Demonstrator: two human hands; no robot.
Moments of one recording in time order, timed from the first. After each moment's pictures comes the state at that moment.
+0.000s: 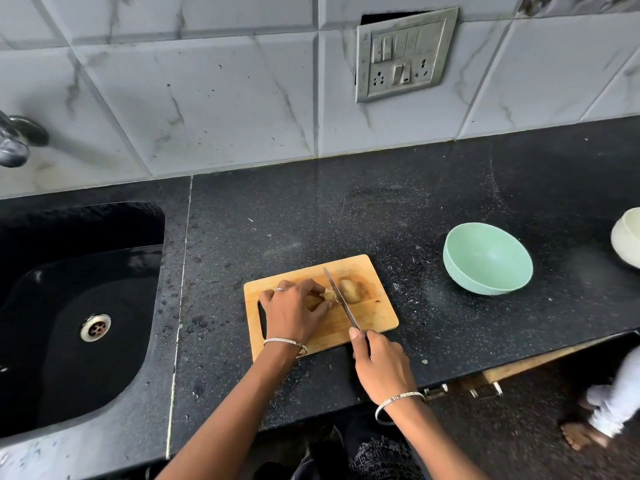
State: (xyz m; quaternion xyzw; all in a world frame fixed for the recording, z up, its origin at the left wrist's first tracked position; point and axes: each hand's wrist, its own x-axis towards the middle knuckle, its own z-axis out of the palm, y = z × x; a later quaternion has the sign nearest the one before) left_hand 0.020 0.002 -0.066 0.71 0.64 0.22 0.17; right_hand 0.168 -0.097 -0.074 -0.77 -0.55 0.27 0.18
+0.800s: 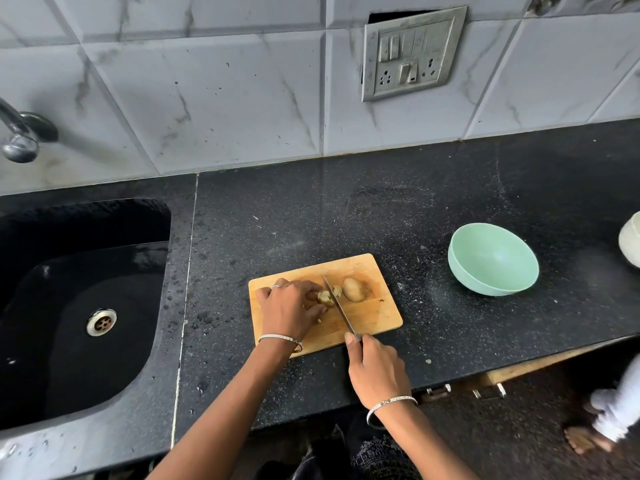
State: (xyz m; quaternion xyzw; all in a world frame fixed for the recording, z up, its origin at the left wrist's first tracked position) left_hand 0.007 0.003 -0.061 0.73 0.64 0.17 0.16; right_hand 0.149 -0.102 -0.062 -0.78 -0.55 0.28 0.13
